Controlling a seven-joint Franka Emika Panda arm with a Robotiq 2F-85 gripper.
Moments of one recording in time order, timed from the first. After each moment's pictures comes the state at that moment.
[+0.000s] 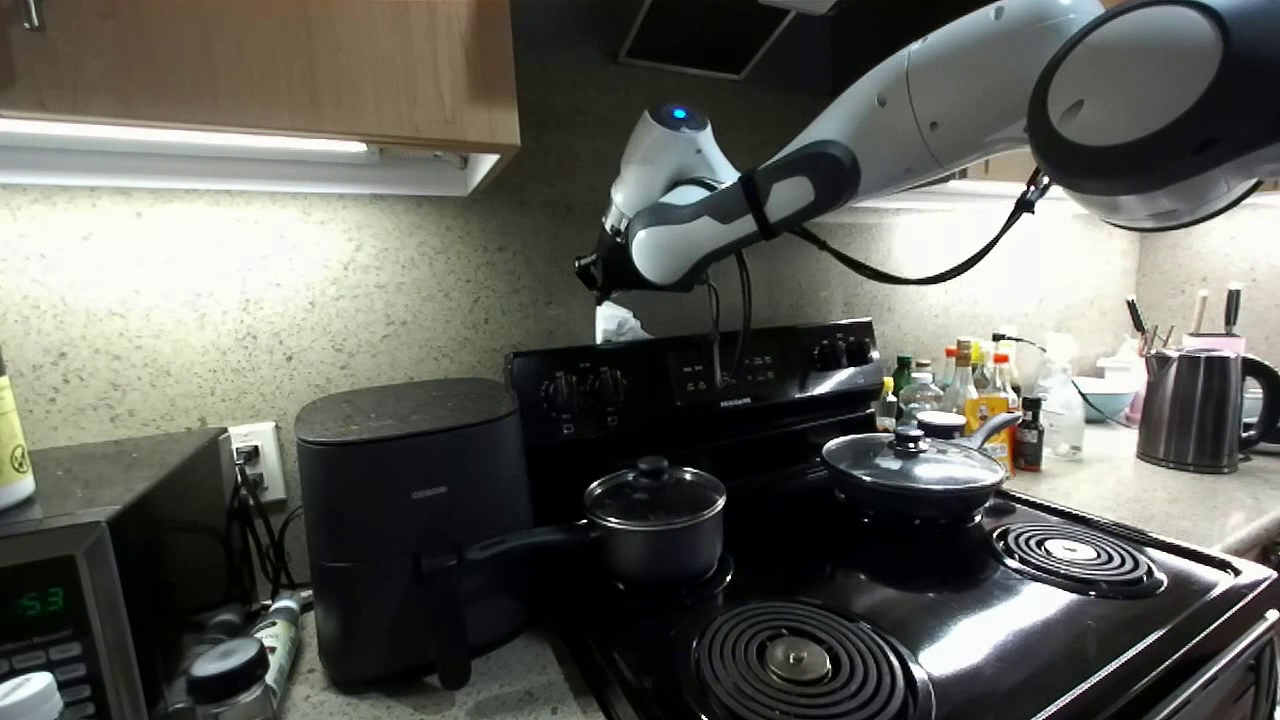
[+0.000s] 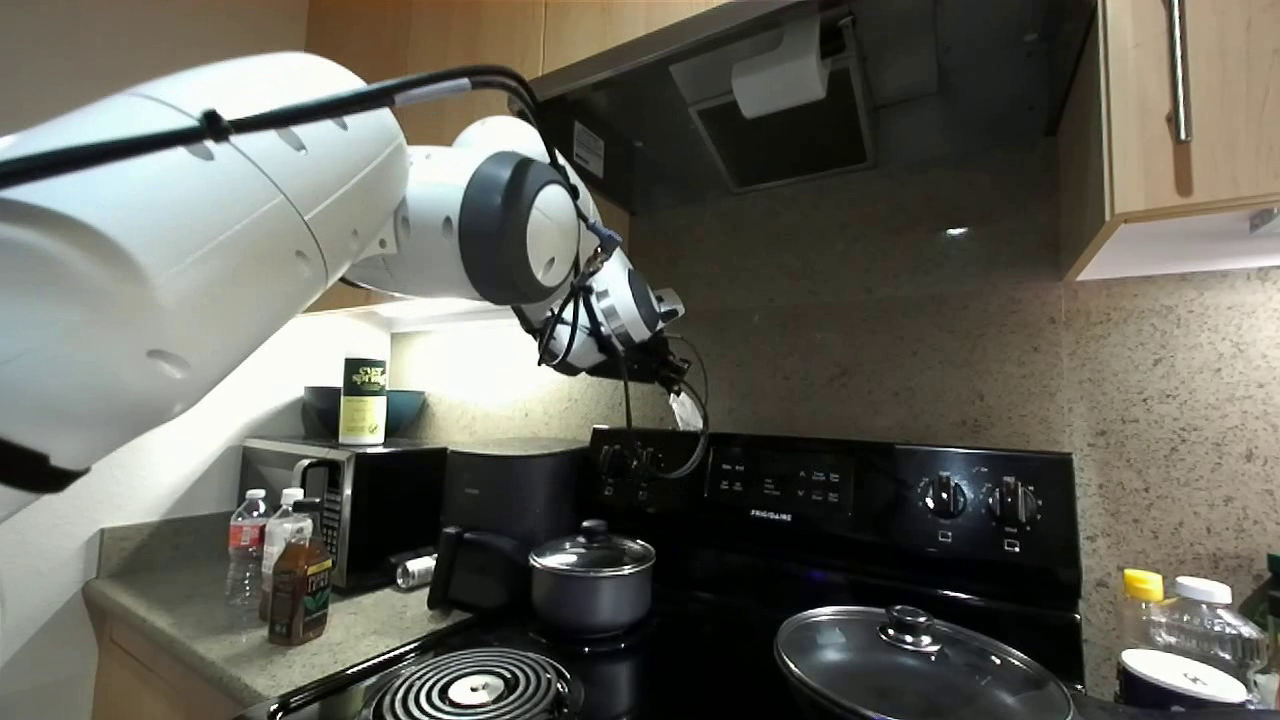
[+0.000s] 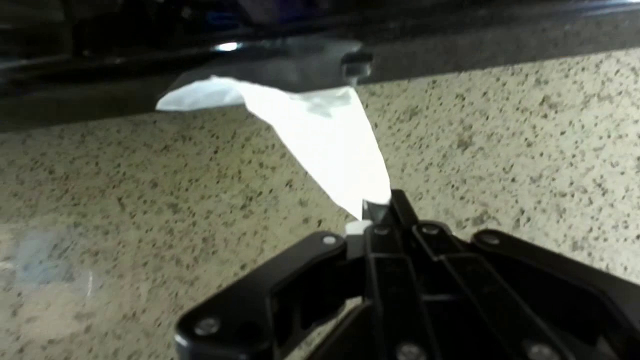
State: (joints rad) arm -0.11 0.68 0.23 -1.09 -0.64 2.64 0.75
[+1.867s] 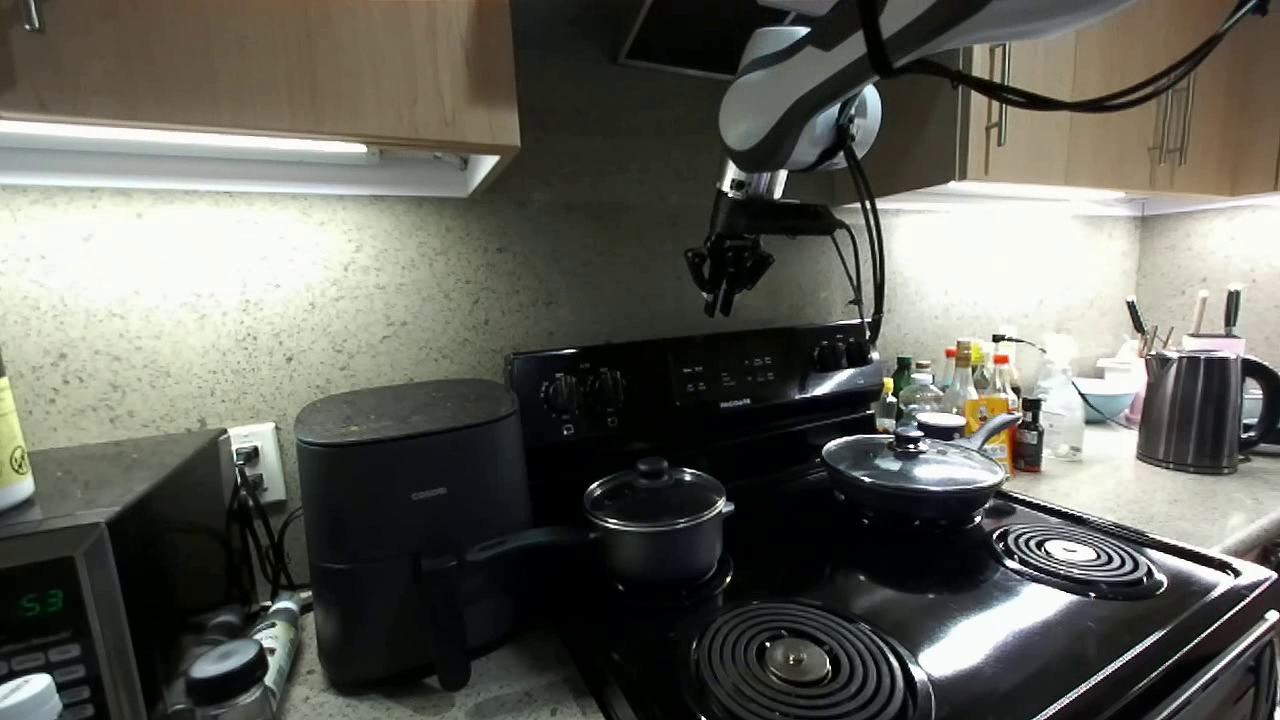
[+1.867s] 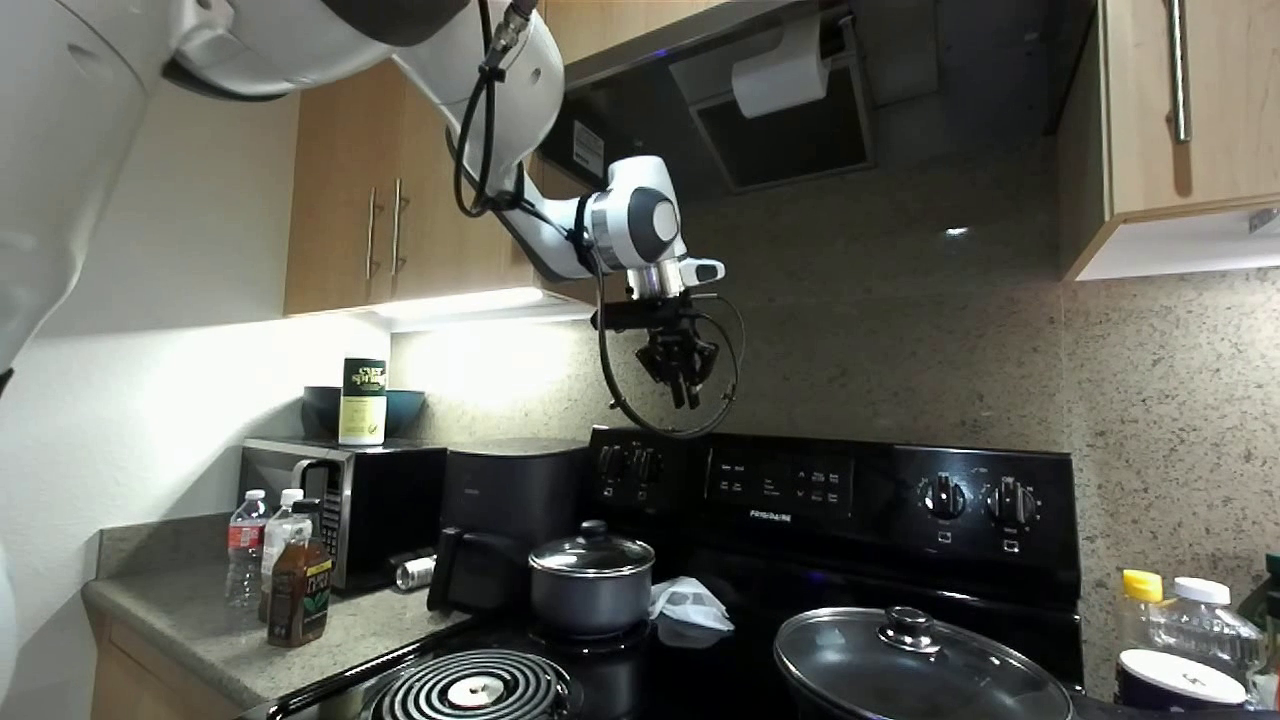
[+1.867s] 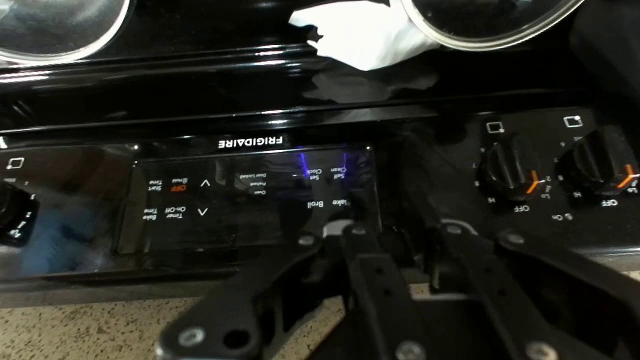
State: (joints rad) arm -0.08 0.19 0.01 -1.63 -0.10 2.30 0.24
